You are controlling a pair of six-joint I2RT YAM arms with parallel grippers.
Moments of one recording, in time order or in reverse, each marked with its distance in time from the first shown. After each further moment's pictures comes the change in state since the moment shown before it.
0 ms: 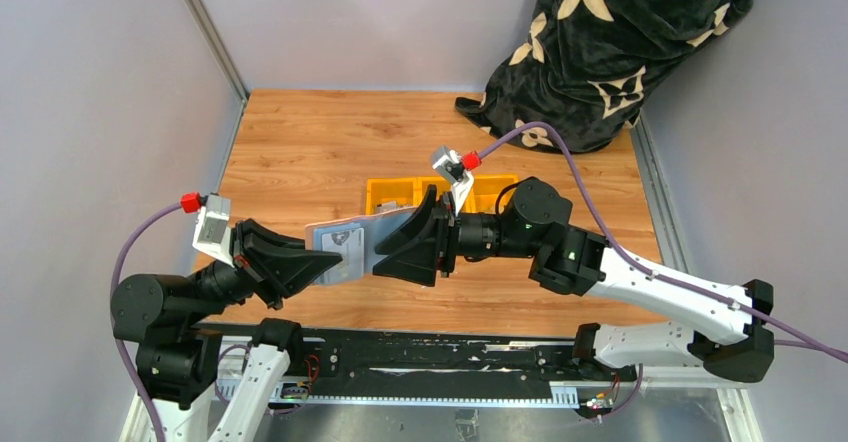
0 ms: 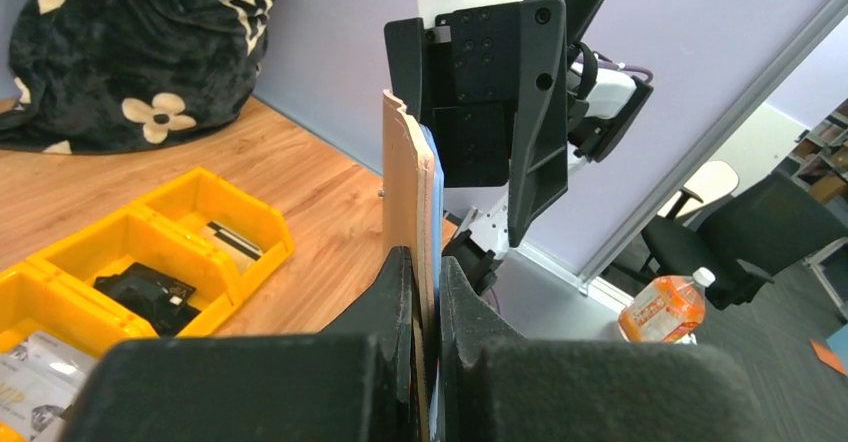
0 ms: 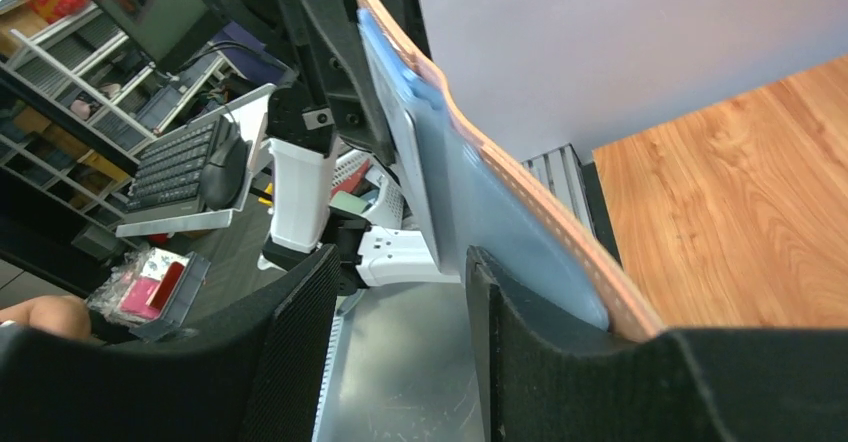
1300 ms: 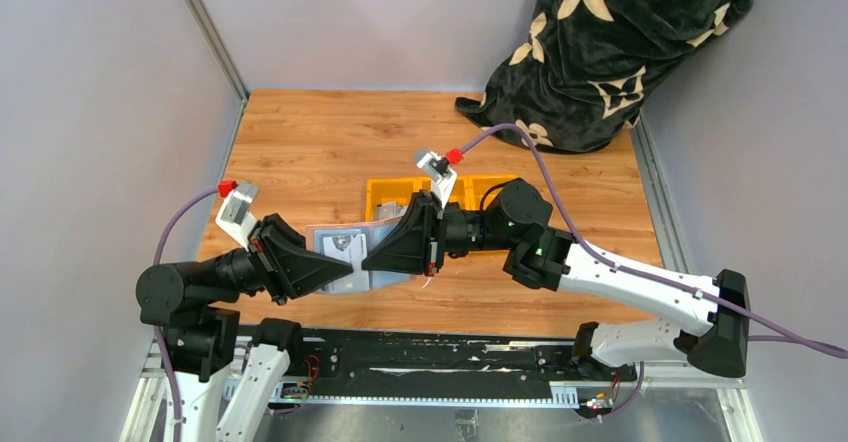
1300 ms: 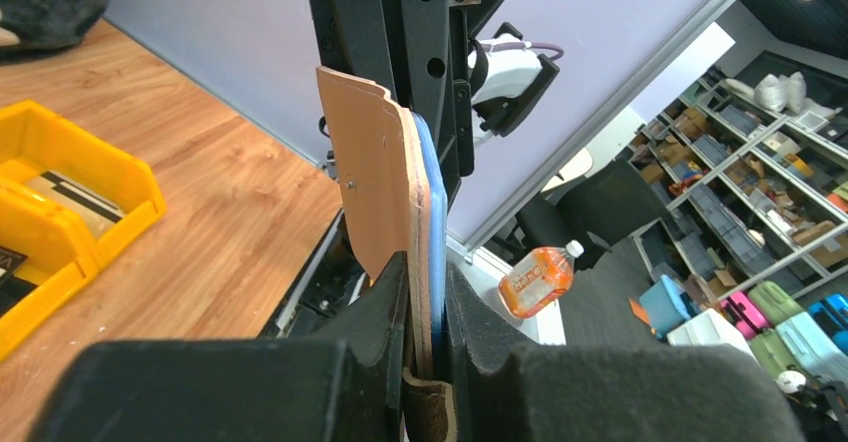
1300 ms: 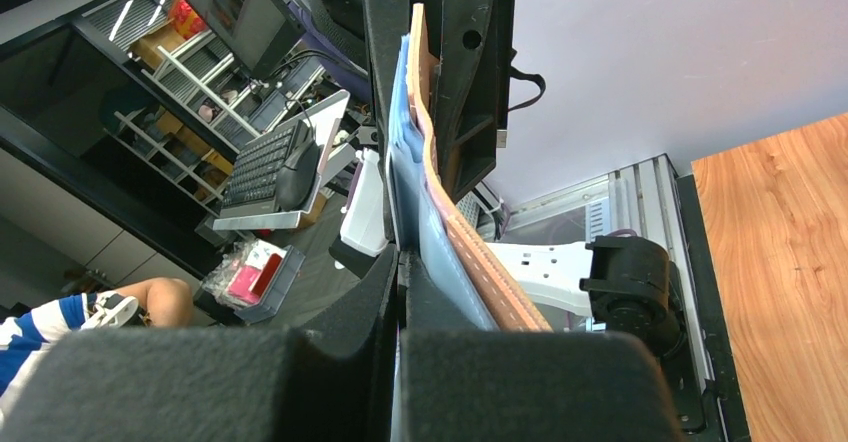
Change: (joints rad) left arm 0.000 0.003 -0.171 0.282 0.158 -0.348; right arm -0.054 0.097 -0.086 0.323 -0.181 0.203
